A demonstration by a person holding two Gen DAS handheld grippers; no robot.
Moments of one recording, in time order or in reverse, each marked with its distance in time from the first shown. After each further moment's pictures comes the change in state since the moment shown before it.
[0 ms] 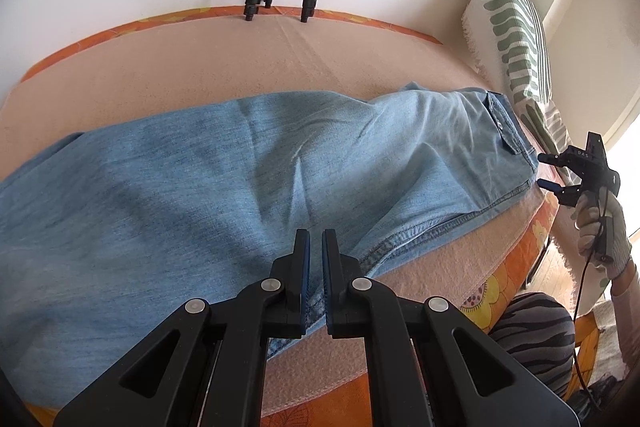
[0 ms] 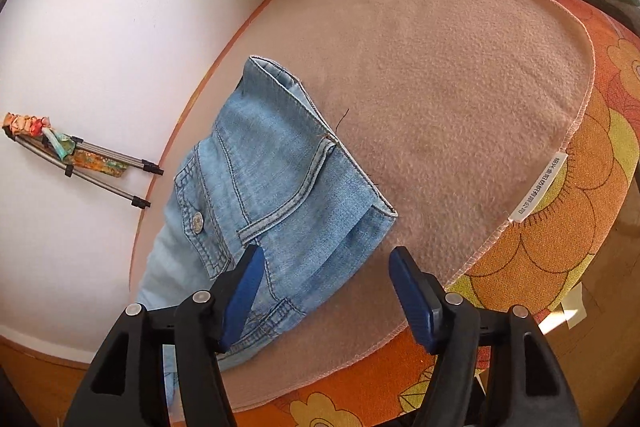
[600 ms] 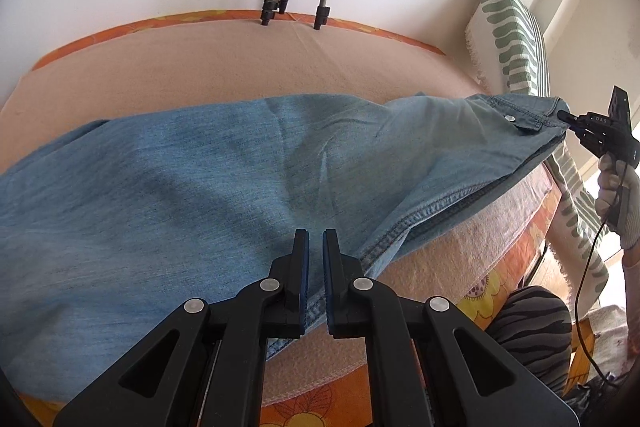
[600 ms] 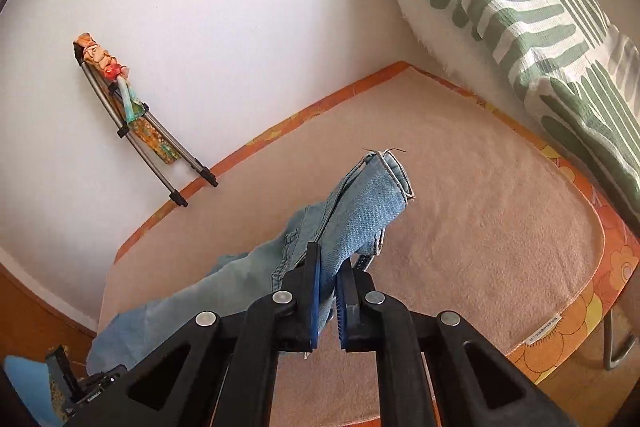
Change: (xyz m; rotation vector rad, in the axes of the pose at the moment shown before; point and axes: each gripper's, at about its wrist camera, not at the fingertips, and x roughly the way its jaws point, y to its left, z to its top) left arm -0.017 0.014 -0.012 -0.012 -0.020 -0.008; right arm -0.066 0.121 0.004 -0.429 -0.214 -0.022
